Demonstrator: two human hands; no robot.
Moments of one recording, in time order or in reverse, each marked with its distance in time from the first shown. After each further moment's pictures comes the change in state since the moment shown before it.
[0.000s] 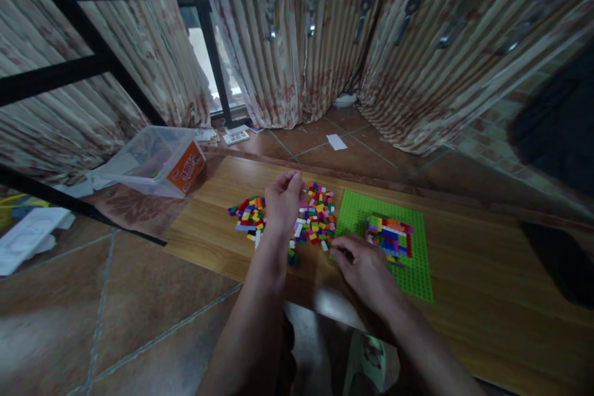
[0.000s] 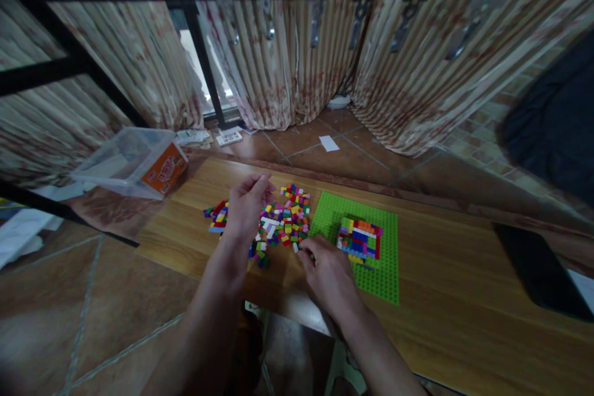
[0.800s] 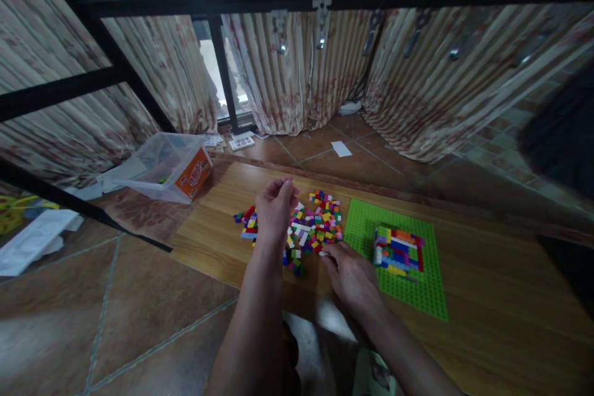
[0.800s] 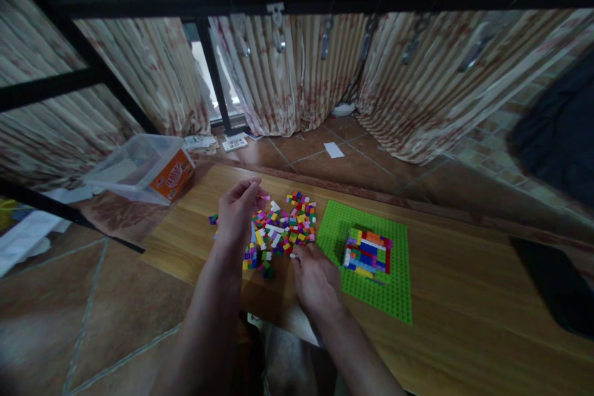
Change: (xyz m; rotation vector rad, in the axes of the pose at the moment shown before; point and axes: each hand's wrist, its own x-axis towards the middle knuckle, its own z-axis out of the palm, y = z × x) left_hand 0.006 0.009 -0.021 -0.065 0.084 0.046; right_hand 0.012 -0.013 0.032 -0.209 -0.064 0.061
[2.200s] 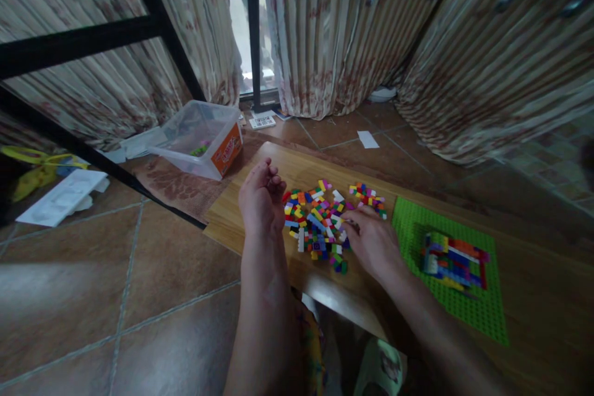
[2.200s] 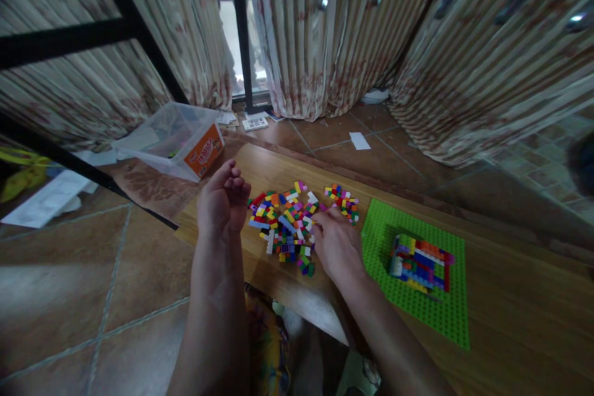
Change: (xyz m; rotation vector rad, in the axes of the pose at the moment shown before) left_hand 0.023 0.044 -0.079 -0.480 0.342 -0.136; right_hand 0.060 -0.035 0.011 -0.039 0.047 -0.096
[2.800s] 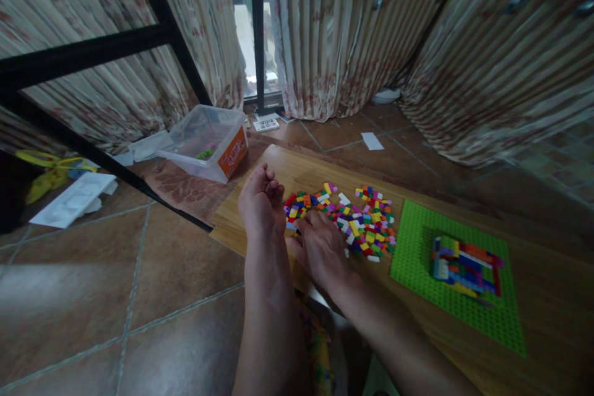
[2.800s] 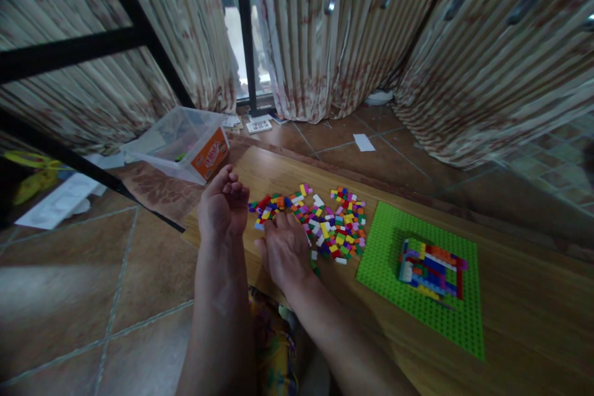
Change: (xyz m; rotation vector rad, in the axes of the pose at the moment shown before) left_hand 0.002 0.006 -0.006 -0.008 0.045 0.044; right_hand 0.002 -0.081 0.040 -0.096 -0.086 -0.260
